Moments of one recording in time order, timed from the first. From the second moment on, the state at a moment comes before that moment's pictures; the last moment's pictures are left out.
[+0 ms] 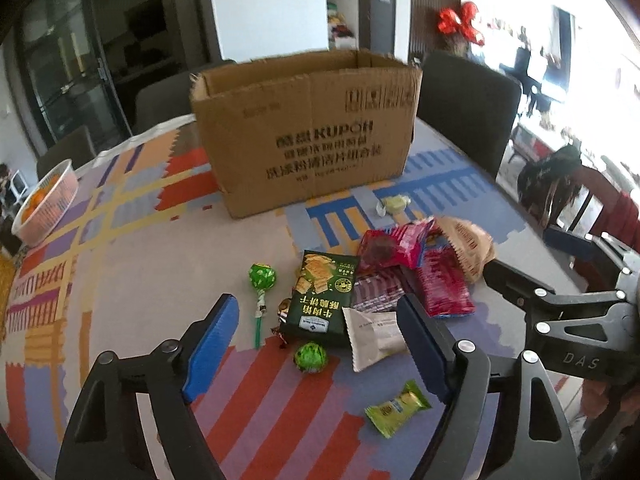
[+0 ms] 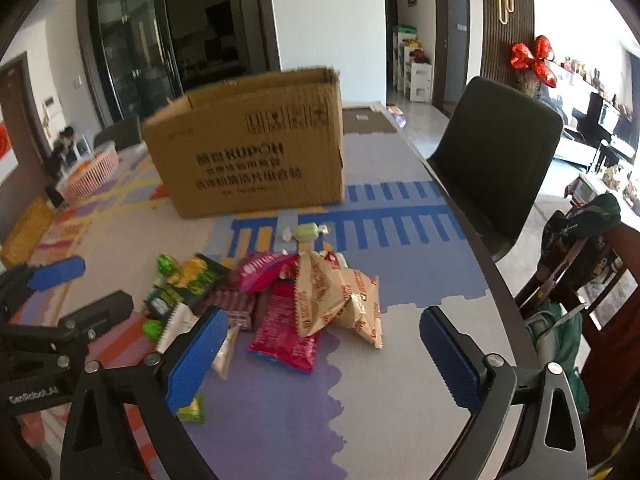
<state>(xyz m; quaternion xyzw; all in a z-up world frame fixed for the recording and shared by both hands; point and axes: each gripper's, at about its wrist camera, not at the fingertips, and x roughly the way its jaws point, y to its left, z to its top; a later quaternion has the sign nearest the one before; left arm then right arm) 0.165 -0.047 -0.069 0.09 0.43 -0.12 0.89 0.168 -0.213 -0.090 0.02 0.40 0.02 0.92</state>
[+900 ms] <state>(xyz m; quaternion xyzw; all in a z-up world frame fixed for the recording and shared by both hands) 0.241 -0.061 -0.137 0.09 0.52 -0.15 0.83 0.234 -0.207 -0.134 -0.01 0.48 0.00 0.87</state>
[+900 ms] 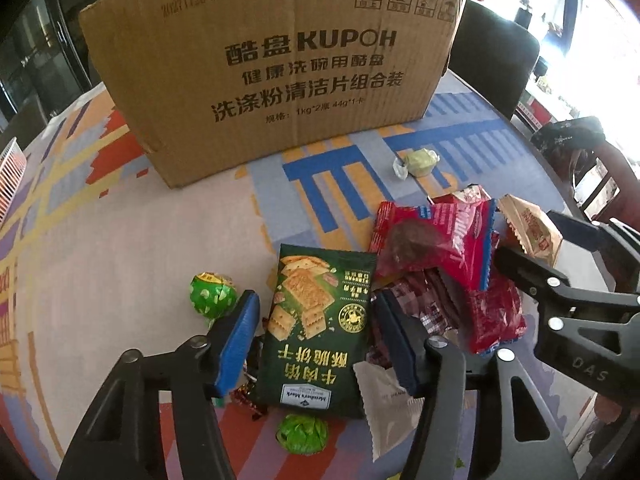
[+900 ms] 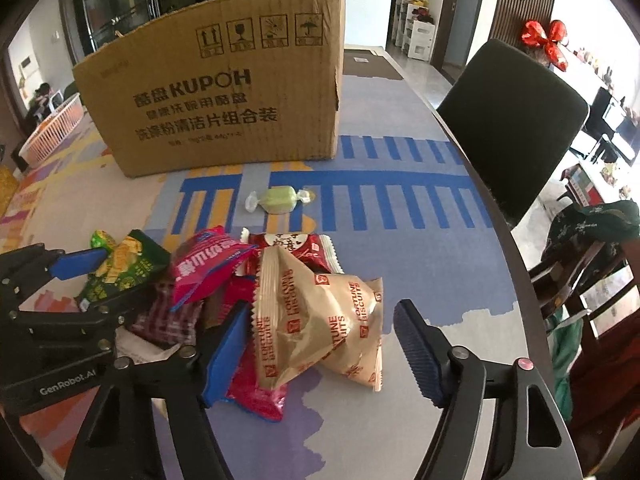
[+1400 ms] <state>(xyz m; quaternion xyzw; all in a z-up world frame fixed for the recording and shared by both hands) 0.239 -0.066 -0.127 0.08 0.51 -0.15 0.84 0.233 -0.213 -0.126 -0.02 0.47 -0.01 0.88</state>
